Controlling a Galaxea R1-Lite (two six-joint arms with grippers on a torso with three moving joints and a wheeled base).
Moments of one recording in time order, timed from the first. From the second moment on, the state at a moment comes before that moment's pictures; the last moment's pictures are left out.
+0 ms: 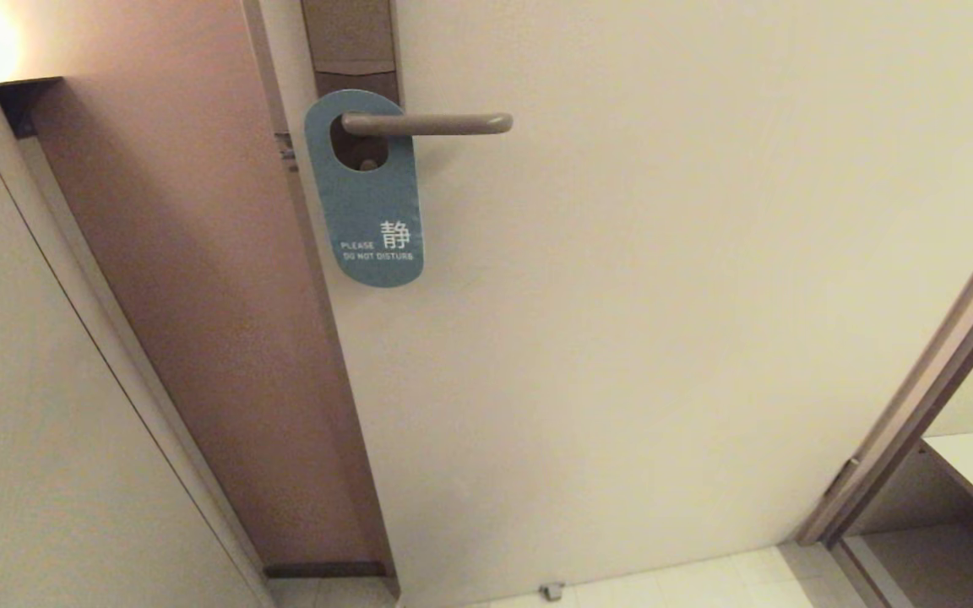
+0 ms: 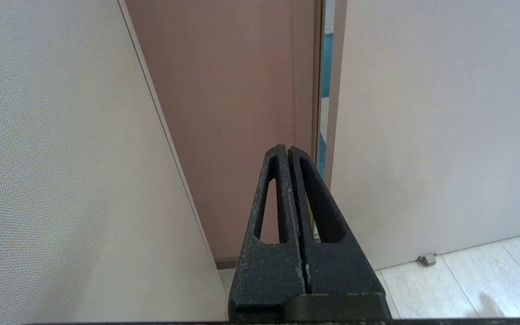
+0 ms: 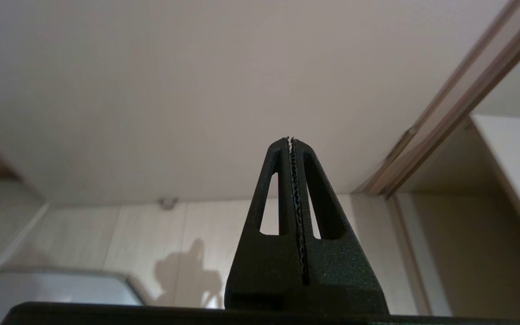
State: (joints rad) left arm 0.00 0.00 0.00 0.01 -0.03 0.06; right arm 0.01 0.34 0.00 -0.10 -0.03 -0.07
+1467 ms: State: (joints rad) left arm 0.00 0.00 0.00 0.01 -0.03 0.06; right arm -0.01 0.00 0.00 0.01 0.01 -0.06
